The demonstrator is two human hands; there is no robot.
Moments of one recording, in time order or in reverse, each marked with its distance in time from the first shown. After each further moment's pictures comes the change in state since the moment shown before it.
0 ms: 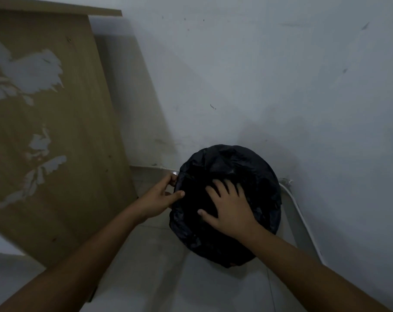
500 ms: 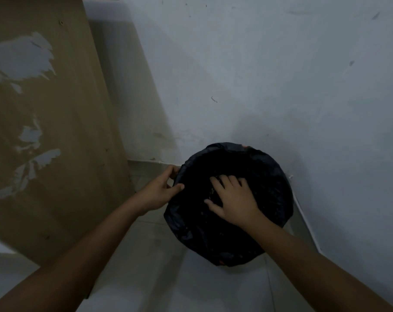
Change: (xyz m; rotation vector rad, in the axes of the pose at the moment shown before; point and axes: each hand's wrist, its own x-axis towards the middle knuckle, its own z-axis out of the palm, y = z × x) left_hand 0.012 -0.003 -0.006 0.145 -0.028 0.072; right_hand 0.018 0.024 0.020 -0.093 0.044 -0.074
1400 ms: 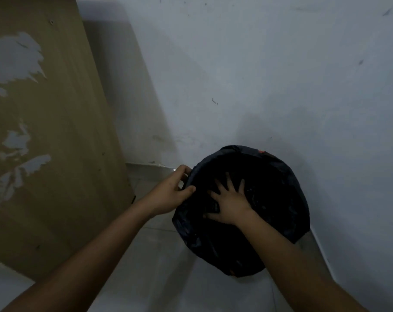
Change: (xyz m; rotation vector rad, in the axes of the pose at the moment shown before) left_hand 0.026 0.016 0.023 0.055 0.057 0.050; right_hand 0.032 0.012 0.020 -0.006 -0.545 0.044
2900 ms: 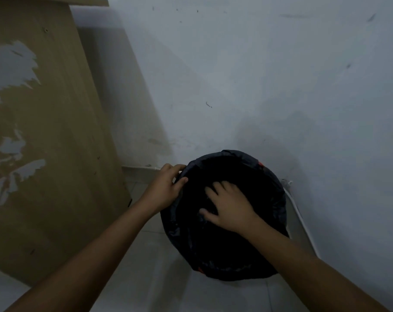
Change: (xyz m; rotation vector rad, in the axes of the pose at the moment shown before) left_hand 0.022 -0.011 0.003 0.321 0.249 0.050; right_hand -0.035 0.001 -0.015 0.005 0.349 -0.091
